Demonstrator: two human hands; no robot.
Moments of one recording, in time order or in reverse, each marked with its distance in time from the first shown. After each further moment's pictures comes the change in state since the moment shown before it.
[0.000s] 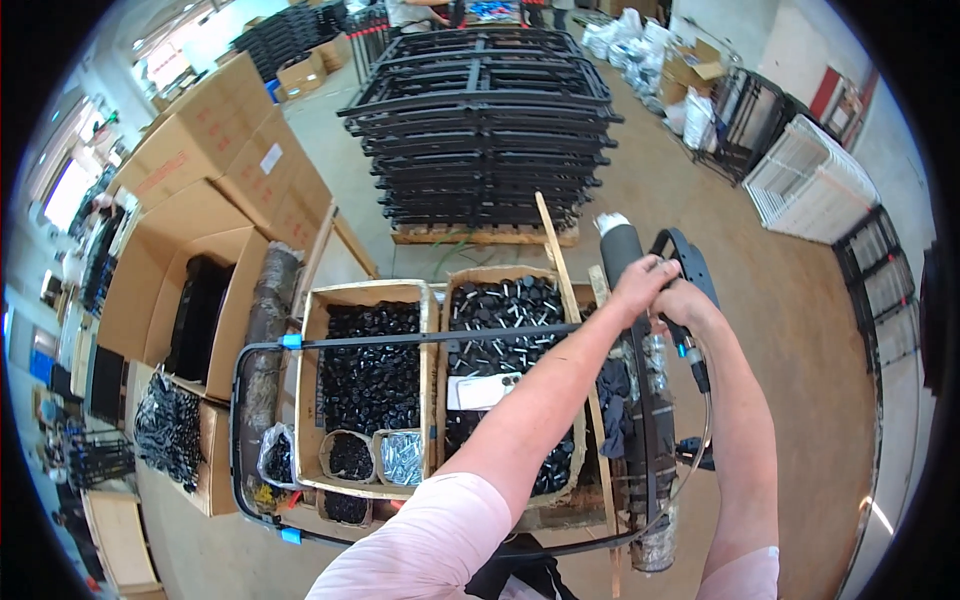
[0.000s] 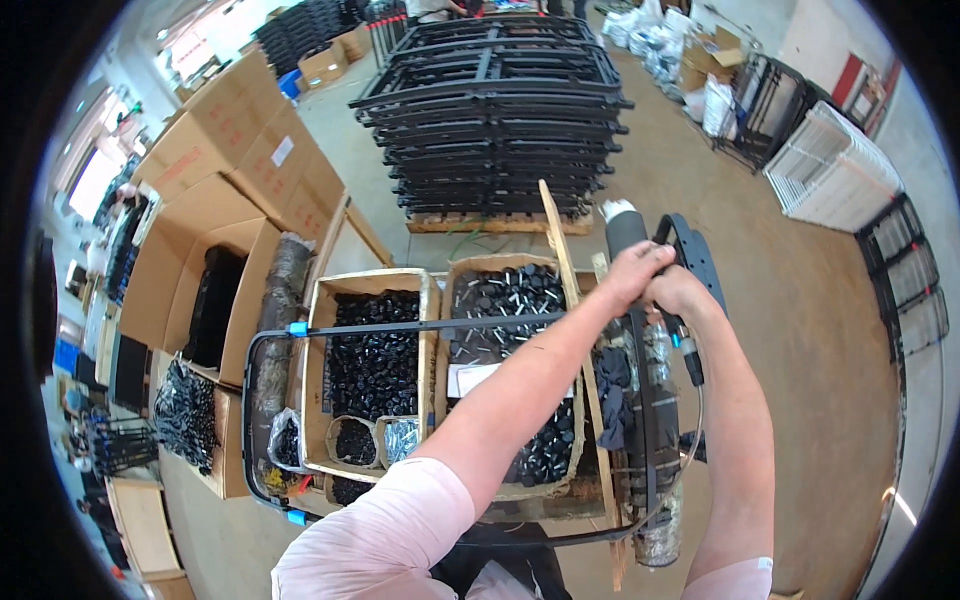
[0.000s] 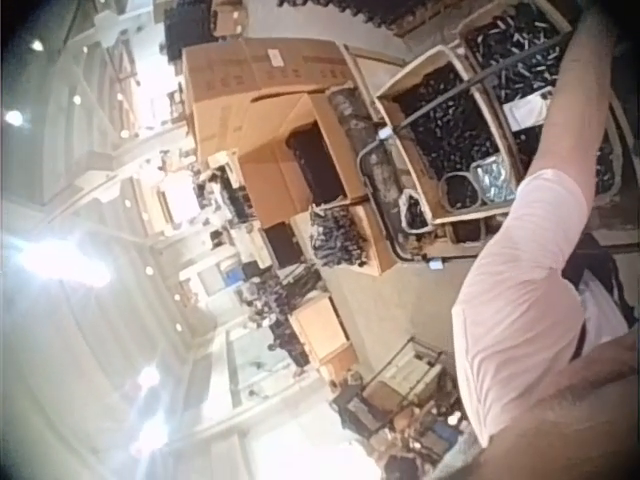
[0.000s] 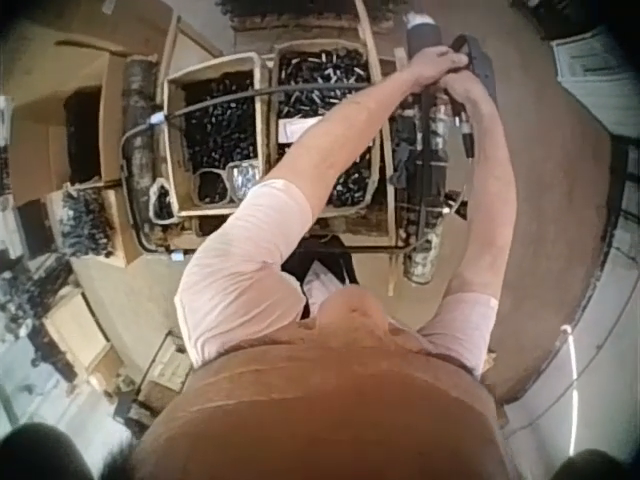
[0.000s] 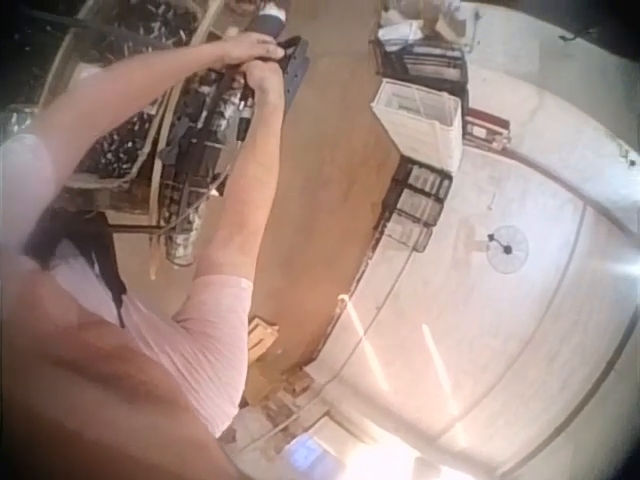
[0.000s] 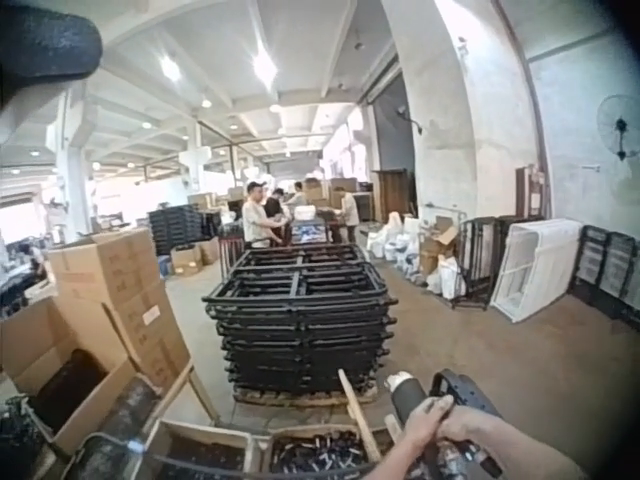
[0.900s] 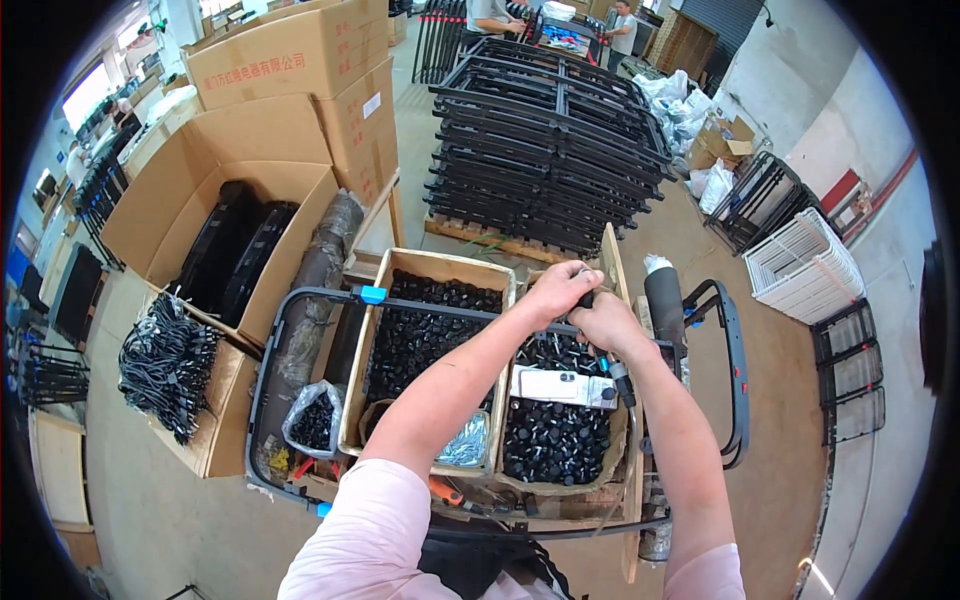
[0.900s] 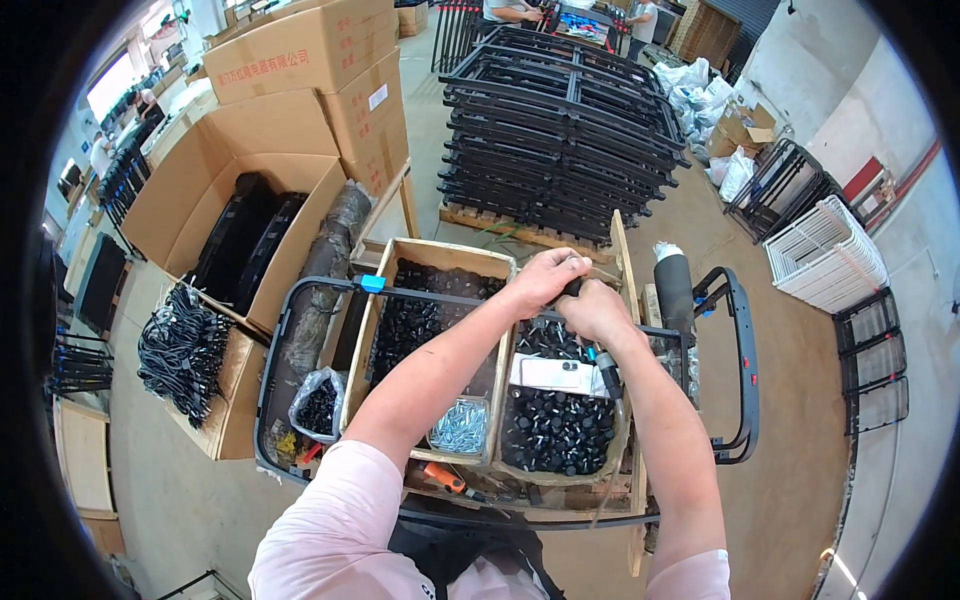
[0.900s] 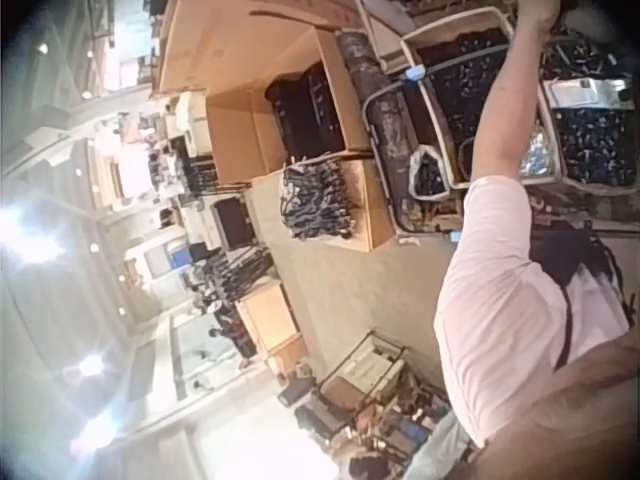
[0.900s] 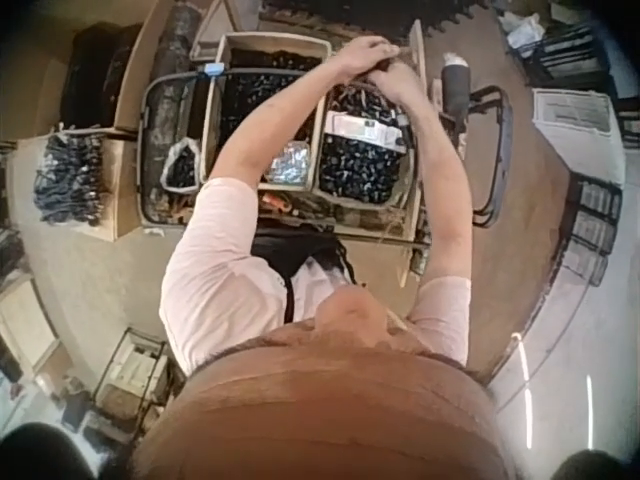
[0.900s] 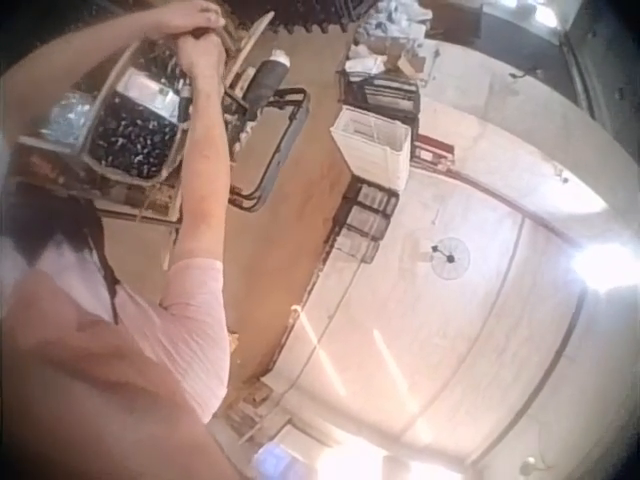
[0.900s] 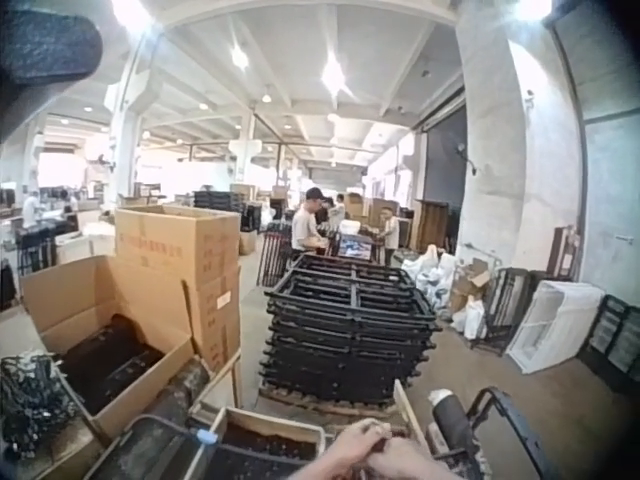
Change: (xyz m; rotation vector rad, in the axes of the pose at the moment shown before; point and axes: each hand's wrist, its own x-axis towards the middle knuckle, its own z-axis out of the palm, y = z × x) left_hand -0.243 0.158 -0.241 0.181 0.170 0.073; right_hand -0.127 -0.182 0.283 -0.534 -0.020 -0.211
